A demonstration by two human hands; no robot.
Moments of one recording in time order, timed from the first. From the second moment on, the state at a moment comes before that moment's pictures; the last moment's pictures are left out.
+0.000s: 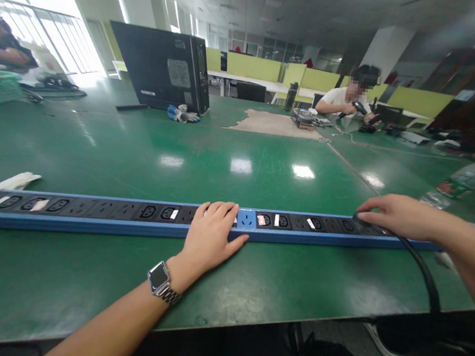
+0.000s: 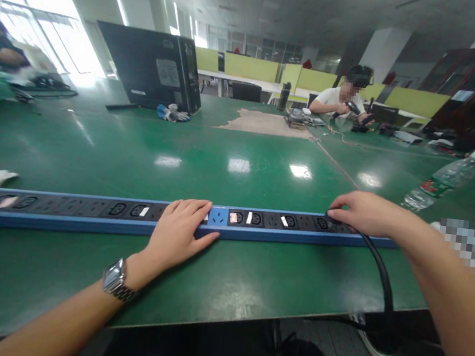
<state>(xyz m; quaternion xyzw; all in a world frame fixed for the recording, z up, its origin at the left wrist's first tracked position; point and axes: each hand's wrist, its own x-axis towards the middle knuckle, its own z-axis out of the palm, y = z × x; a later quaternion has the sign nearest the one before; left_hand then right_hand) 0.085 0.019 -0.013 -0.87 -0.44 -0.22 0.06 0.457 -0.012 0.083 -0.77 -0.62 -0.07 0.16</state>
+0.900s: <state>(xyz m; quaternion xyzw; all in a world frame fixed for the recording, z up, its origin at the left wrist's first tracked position) 0.085 0.018 -0.014 -0.87 -0.44 -0.22 0.05 0.500 -0.048 0.015 -0.79 -0.61 0.00 0.06</state>
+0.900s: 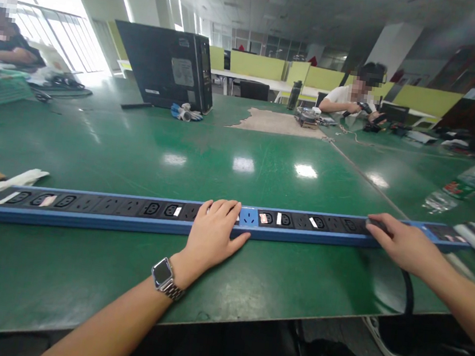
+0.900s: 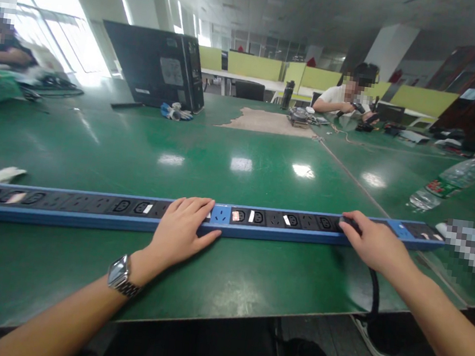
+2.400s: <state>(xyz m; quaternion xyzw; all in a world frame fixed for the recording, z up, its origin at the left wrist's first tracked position) 0.084 0.017 -0.014 -0.87 -0.44 -0.21 0.05 0.319 -0.014 0.045 -0.78 -0.62 -0.02 -0.04</state>
